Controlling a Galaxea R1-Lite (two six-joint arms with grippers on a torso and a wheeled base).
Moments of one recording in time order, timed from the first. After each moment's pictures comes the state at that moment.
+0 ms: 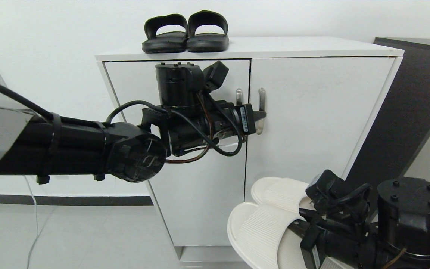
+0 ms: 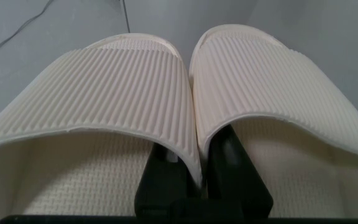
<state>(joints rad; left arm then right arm) -0.65 1.91 -1.35 -0.53 -0.28 -0.33 0.88 1.56 -0.48 -0.79 -0.12 -0.08</state>
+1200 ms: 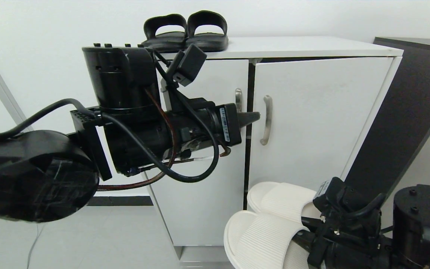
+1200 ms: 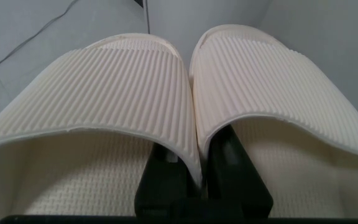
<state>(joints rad) -0.70 1.65 -1.12 -0.53 -0.28 -0.34 0.92 1.51 -0.45 -0.79 -0.09 -0.08</state>
